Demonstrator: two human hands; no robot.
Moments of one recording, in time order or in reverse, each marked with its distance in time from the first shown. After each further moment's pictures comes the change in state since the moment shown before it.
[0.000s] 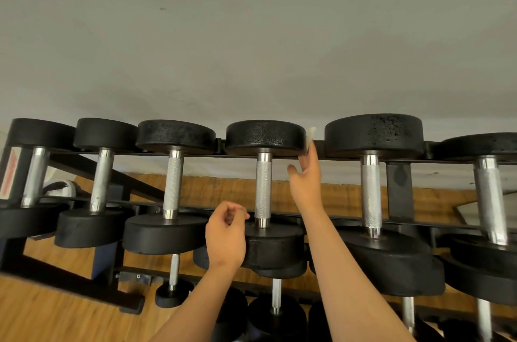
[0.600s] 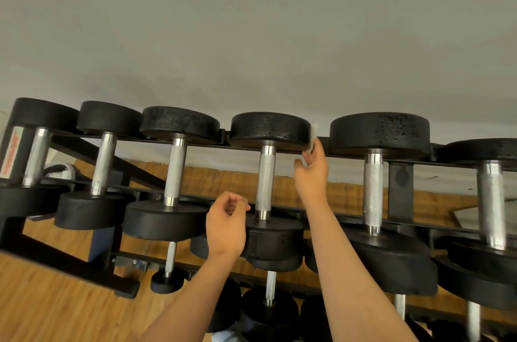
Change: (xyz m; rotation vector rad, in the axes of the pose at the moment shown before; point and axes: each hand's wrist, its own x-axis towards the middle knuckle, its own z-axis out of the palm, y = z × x) left_hand -0.001 0.000 -0.001 0.015 0.001 0.012; right_hand 0.004 0.000 -0.004 -0.095 0.056 -0.015
